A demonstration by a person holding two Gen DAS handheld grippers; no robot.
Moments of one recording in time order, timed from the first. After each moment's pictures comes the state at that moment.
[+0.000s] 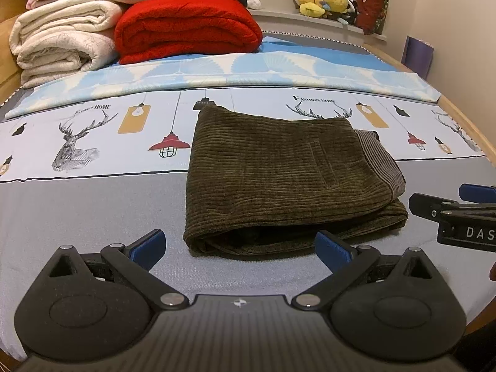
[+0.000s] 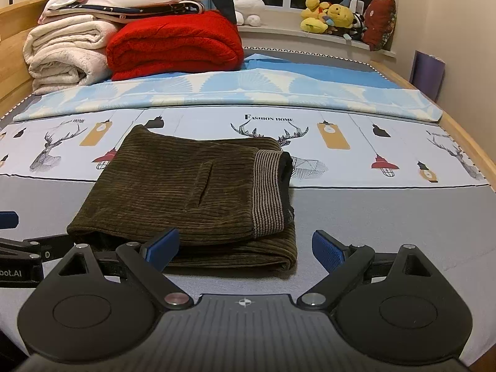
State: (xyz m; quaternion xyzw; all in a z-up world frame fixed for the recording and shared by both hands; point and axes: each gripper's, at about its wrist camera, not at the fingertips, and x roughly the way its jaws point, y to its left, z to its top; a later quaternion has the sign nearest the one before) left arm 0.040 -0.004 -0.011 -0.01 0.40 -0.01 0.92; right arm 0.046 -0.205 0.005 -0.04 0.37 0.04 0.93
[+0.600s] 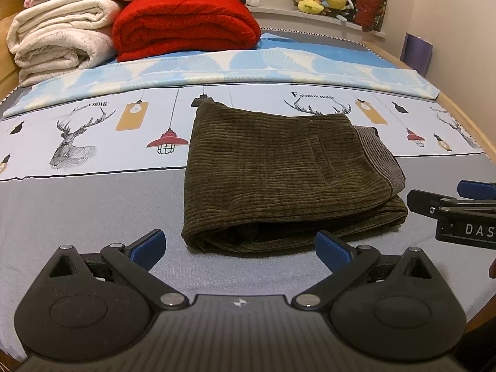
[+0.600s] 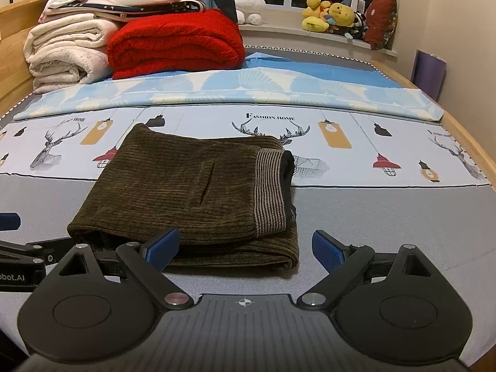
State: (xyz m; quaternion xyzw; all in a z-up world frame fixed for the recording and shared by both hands) left arm 0.042 -0.005 -0.013 -0.01 0.40 -0.01 0.91; right arm 0.047 -0.202 0.002 -0.04 0.37 0.05 0.93
